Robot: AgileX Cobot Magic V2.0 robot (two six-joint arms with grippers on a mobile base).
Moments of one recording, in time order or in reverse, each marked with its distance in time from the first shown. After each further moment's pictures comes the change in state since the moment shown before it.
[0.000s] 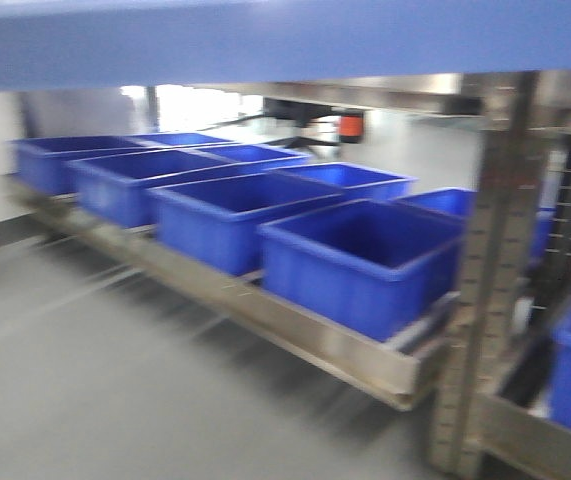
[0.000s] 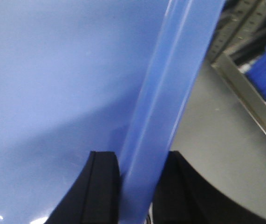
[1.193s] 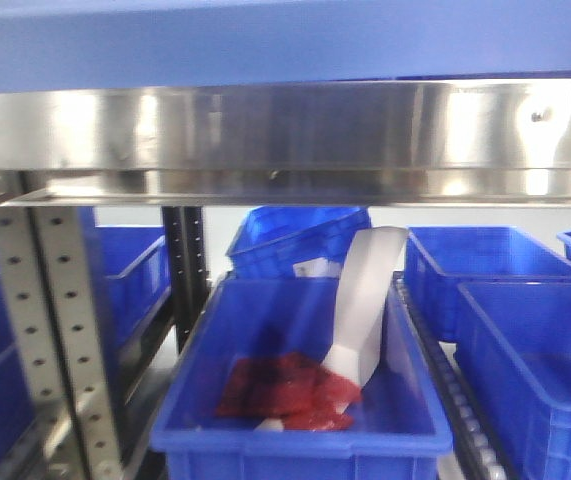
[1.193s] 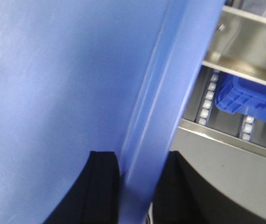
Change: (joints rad) left arm 0.000 0.000 0.000 -0.004 0.000 0.000; right arm 0.000 0.000 0.000 -0.002 0.002 0.000
